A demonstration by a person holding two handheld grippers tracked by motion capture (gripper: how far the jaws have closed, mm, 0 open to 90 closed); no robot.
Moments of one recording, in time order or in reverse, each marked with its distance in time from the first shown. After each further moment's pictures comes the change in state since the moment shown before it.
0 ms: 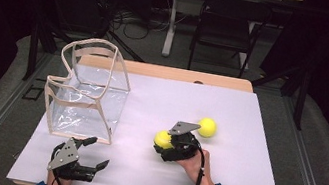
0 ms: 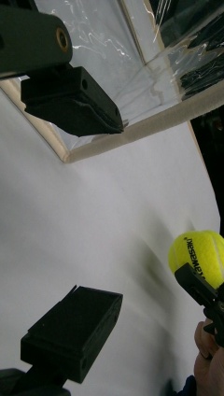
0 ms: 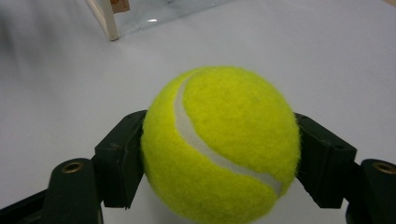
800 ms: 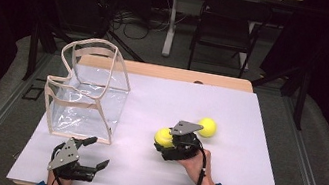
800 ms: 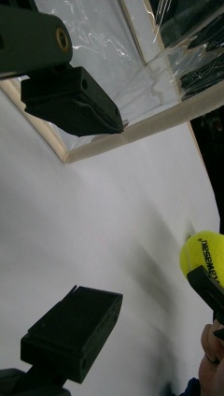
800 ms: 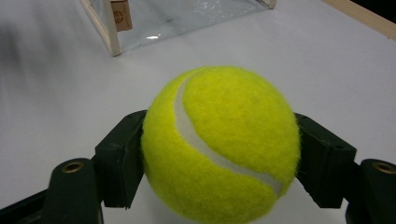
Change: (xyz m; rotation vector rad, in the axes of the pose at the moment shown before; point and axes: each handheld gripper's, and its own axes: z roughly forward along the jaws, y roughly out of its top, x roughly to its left) left arm 0.000 0.000 0.001 0.000 0.001 -0.001; right arm 0.002 0.005 -0.010 -0.051 -0.022 -0.020
